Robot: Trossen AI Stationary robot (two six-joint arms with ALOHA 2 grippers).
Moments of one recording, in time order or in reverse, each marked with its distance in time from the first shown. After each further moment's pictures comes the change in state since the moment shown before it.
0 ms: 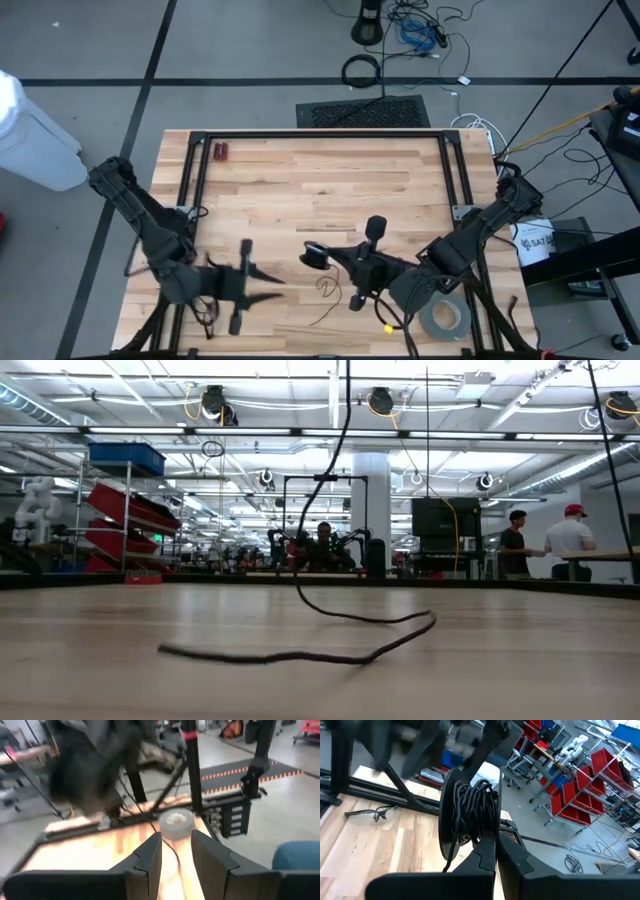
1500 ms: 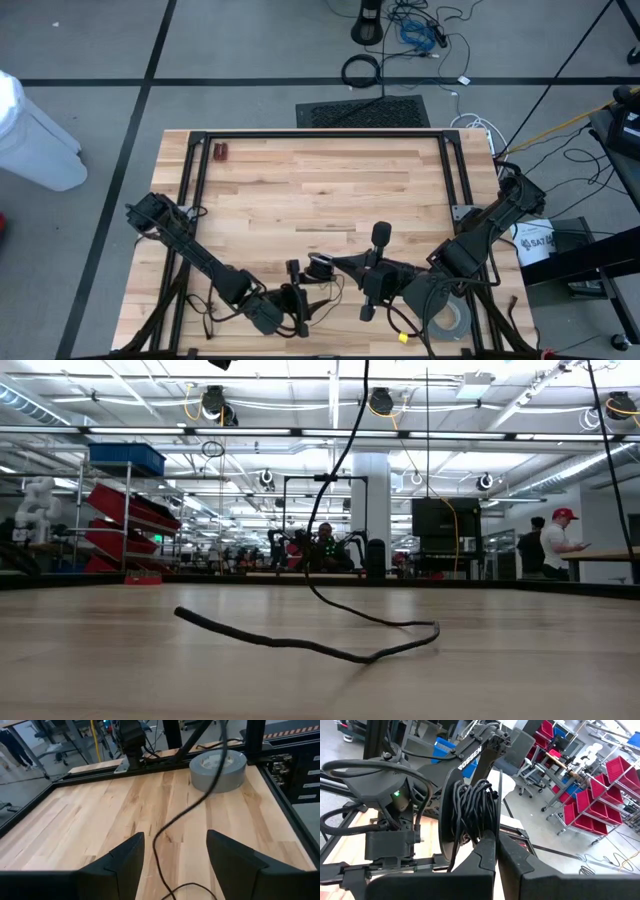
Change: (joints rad) left arm 0.133 0.513 -0.003 0.276 -0.118 -0.157; right arm 0.047 -0.024 0.001 0.012 -0.033 -0.010
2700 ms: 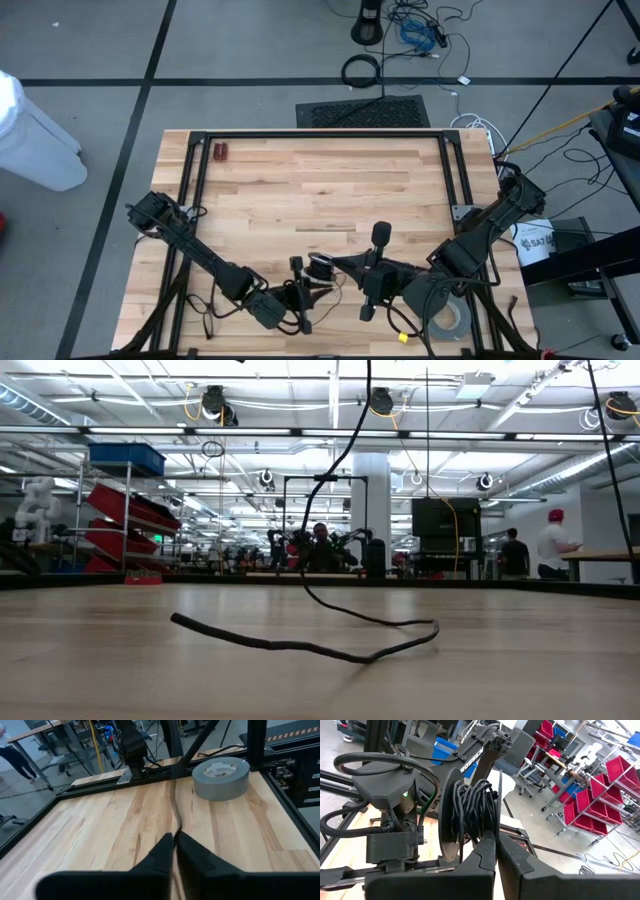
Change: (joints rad) left arm 0.025 0.000 0.000 0.059 0.015 0.102; right arm 0.000 0.000 0.000 0.000 0.000 0.001
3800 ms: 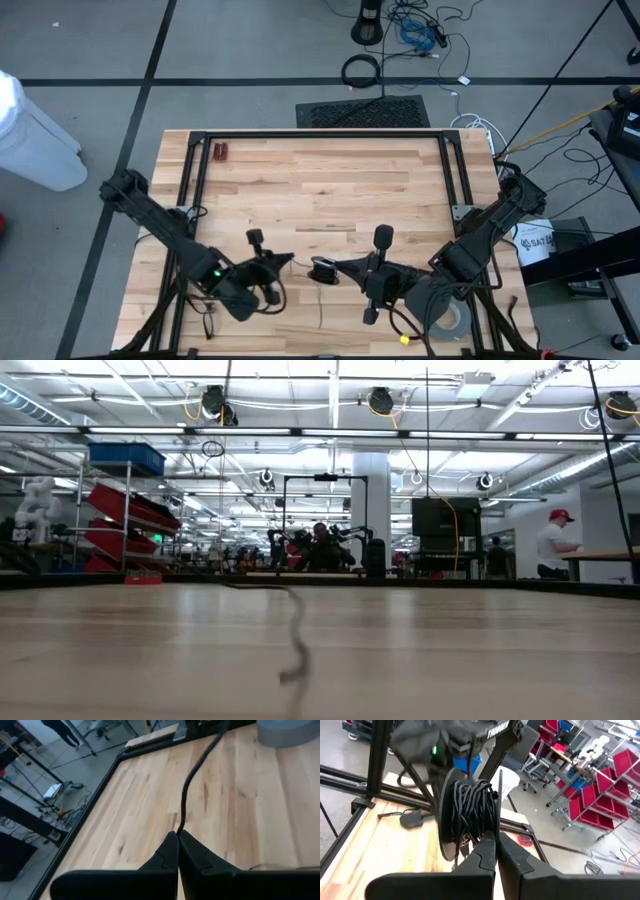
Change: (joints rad) left arm -0.051 -0.324 0.000 -0.807 -0.182 -0.315; right arm 0.019 0.000 0.000 -0.050 0.000 0.062
